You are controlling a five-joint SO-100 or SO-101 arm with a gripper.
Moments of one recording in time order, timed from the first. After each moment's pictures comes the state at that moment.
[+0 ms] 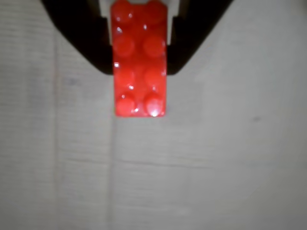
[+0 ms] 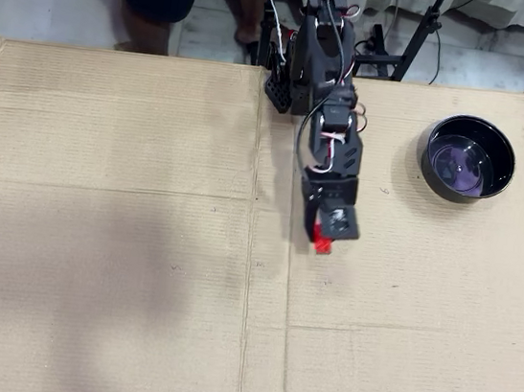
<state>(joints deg) -8.3 106.0 113.7 42.5 84.1</state>
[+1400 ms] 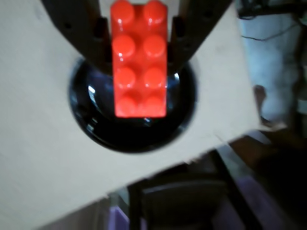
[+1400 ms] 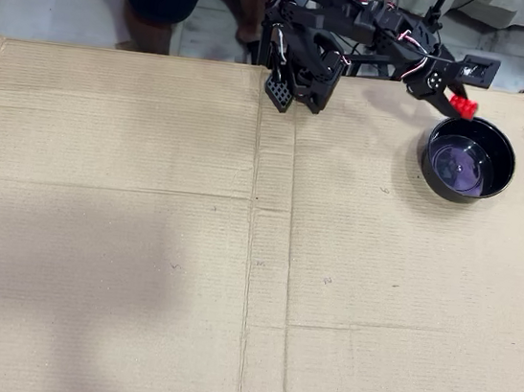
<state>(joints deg) -69.9 146.4 138.8 38.5 96.0</state>
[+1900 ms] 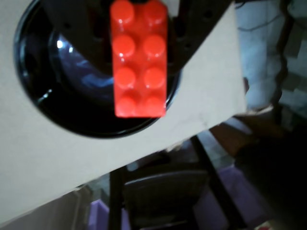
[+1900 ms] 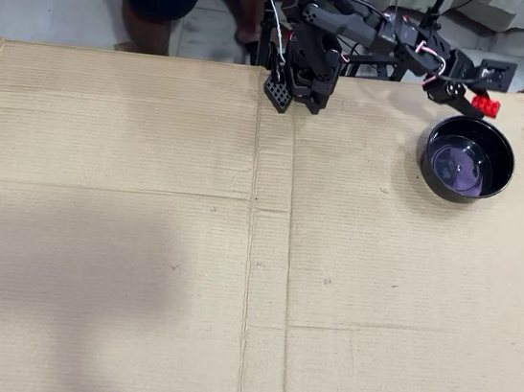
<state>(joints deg) -72.1 128.2 139.5 17.3 100.3</state>
